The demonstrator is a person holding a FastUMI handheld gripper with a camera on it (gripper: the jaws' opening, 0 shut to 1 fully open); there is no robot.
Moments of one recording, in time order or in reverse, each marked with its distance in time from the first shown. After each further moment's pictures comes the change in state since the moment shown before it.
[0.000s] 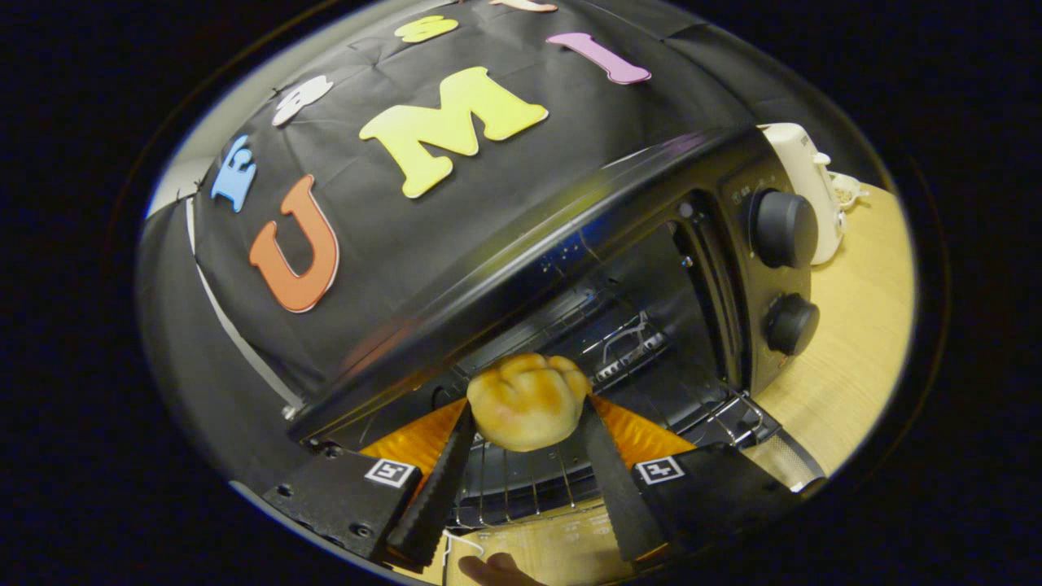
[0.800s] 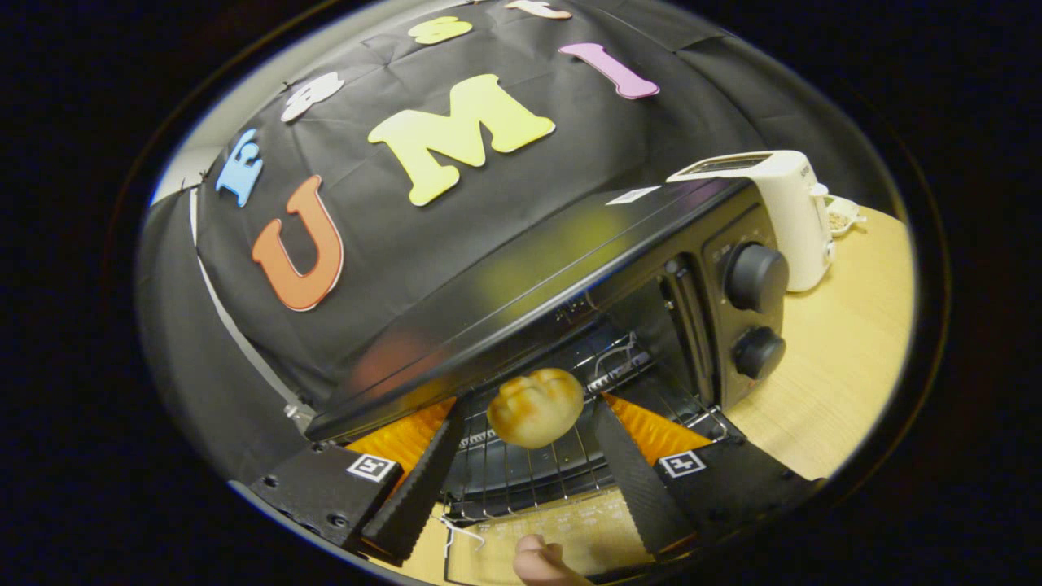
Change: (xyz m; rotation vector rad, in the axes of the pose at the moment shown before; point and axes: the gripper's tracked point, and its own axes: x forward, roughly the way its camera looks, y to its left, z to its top) arm -0.040 0.009 0.015 -0.009 -0.002 -0.002
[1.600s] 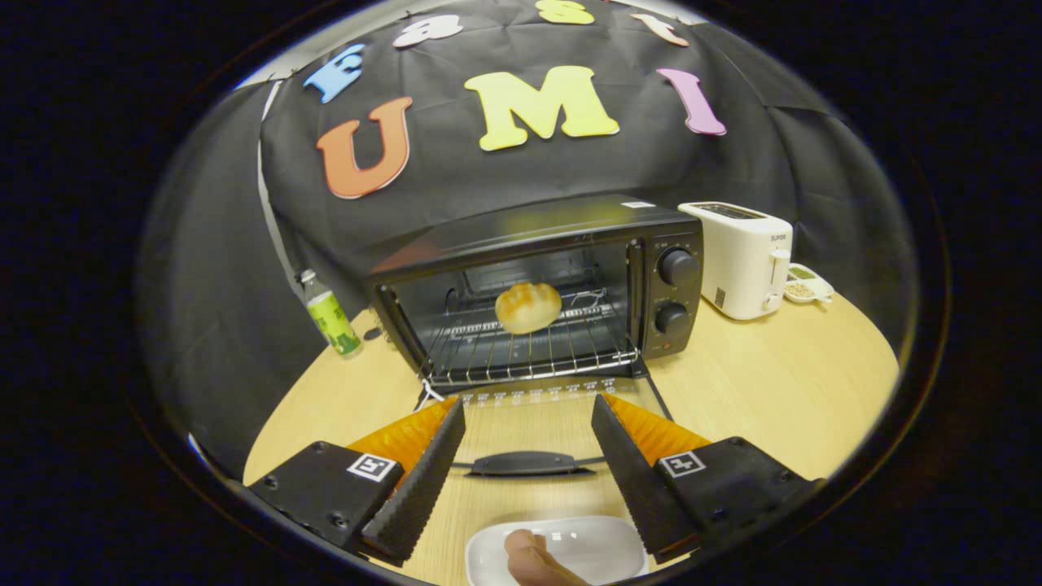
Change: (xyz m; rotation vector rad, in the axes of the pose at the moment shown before) arm -0.133 -0.019 -0.072 -0.434 0.185 -0.071
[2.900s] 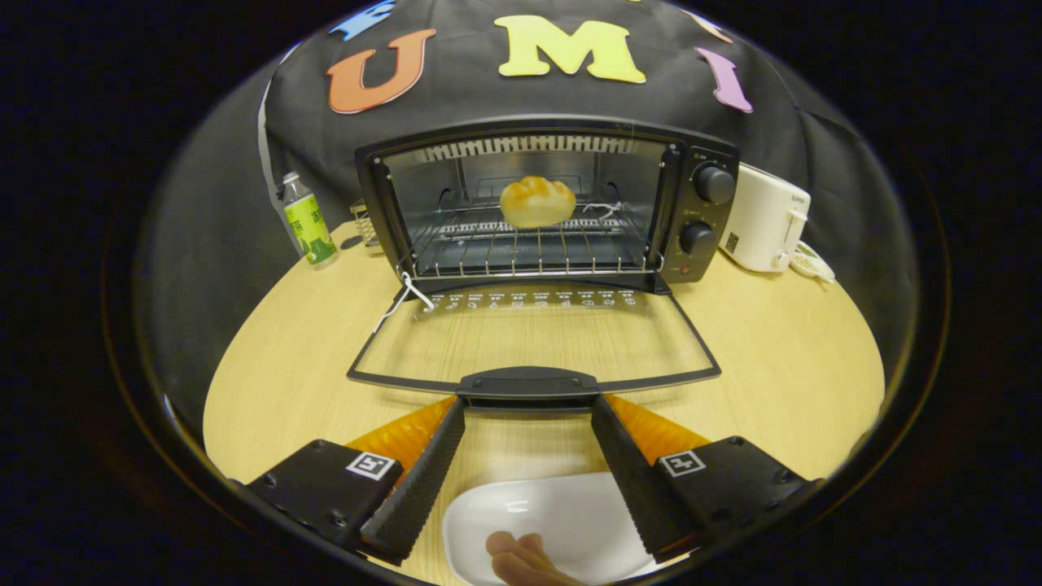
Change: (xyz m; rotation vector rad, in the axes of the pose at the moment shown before) arm 0.024 0.001 -0.069 -0.086 0.214 -0.089
